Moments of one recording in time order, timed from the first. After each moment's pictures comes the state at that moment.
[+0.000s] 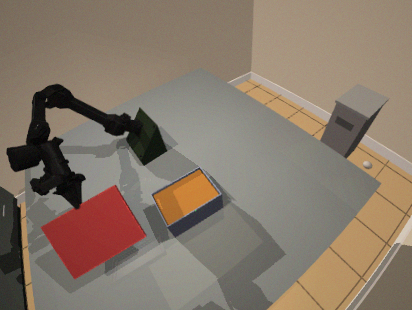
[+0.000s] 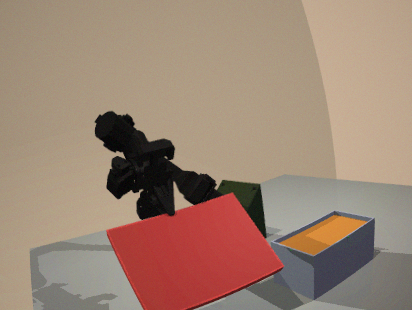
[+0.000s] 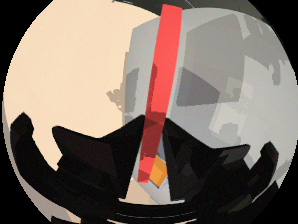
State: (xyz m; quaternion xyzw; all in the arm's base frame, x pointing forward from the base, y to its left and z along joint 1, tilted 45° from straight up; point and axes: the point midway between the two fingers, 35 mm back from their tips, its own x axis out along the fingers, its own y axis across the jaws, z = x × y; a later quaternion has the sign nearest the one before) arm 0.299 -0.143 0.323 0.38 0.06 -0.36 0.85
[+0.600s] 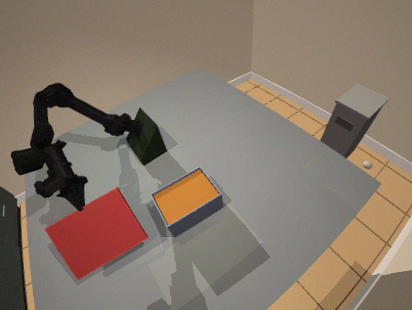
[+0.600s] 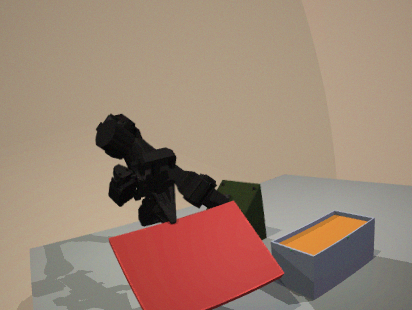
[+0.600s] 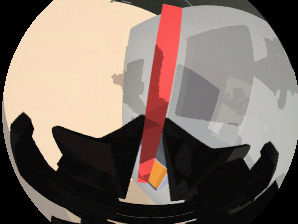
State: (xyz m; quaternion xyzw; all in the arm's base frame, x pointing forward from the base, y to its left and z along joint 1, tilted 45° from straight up) arm 0.298 -0.154 0.313 0.38 0.06 -0.36 0.85
